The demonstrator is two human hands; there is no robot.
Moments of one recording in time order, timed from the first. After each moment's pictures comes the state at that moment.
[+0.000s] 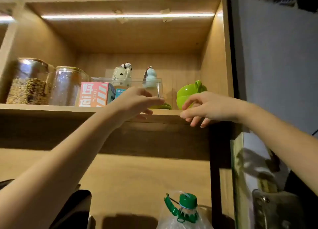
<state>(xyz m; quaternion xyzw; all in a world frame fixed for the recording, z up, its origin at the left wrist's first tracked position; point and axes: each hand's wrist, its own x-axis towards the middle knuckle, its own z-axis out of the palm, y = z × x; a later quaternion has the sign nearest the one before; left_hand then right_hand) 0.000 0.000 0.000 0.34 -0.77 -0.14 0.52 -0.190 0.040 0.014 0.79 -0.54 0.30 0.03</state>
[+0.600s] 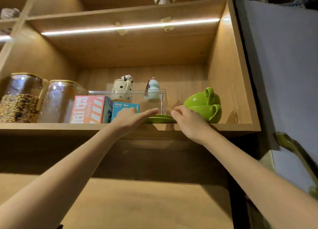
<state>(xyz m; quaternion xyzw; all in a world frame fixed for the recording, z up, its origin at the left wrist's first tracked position) 0.001 -0.109 0.021 0.47 -0.73 0.01 0.50 -0.164 -0.085 0.017 0.72 -0.48 0.49 0.13</state>
